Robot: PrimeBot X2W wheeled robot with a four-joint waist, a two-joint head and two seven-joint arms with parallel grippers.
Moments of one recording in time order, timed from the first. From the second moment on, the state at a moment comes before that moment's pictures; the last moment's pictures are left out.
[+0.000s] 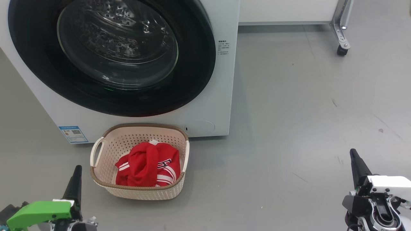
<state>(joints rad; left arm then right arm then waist) -0.05 0.07 0.02 0.28 -1.65 -0.12 0.06 -0.06 -0.07 -0.09 0.28 1.64 0.12 0.07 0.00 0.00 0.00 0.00</state>
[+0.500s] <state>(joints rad) -0.05 0.07 0.02 0.28 -1.65 -0.12 0.06 -0.06 -0.07 -0.09 0.28 1.64 0.12 0.08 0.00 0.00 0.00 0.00</state>
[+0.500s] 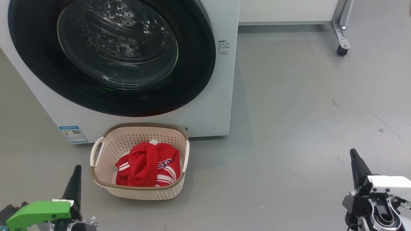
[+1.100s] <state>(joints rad) -0.05 0.07 0.02 0.28 -1.65 -0.12 0.06 -0.06 -0.07 -0.09 0.28 1.64 0.12 0.08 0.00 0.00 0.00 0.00</state>
